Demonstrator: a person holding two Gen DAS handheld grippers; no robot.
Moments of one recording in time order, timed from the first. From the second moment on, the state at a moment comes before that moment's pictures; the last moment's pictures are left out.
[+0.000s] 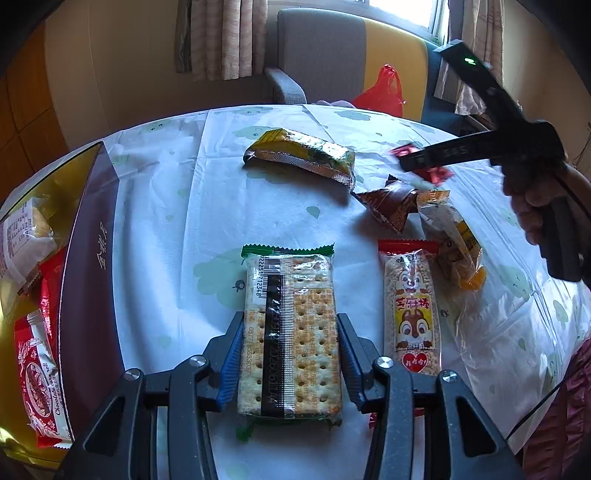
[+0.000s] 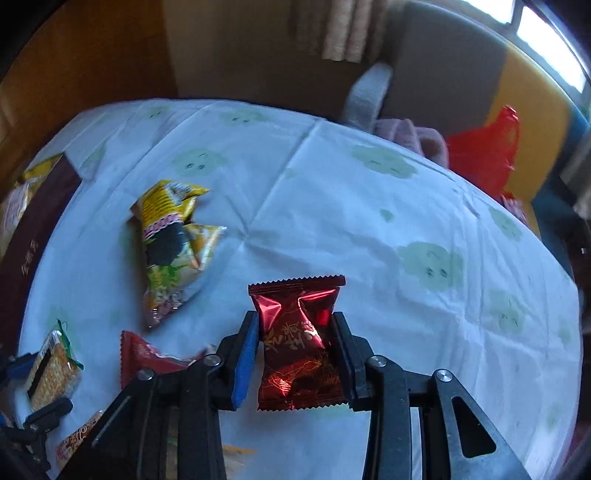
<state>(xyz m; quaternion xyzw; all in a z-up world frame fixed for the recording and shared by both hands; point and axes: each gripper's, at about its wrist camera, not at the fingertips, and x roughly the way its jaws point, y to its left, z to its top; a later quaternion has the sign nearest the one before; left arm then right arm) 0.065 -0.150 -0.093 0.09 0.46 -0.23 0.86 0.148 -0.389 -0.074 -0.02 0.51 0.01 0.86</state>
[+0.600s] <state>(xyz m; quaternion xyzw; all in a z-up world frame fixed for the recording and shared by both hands) 0.054 -0.153 -0.071 0.11 0.44 -0.24 0.86 0.026 -0.407 -0.097 0.05 0.43 -0.17 0.89</state>
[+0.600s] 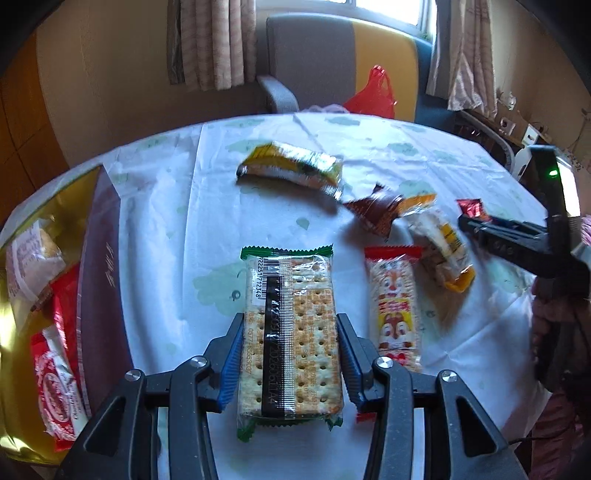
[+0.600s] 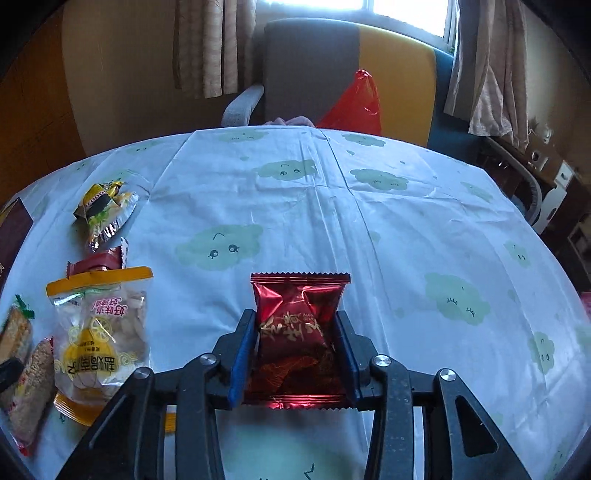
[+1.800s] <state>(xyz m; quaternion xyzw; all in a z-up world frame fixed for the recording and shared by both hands) 0.224 0.107 -0.061 -0.06 0.51 0.04 0.86 0.028 -0.406 -0.095 0.04 0.42 -0.17 0.89</state>
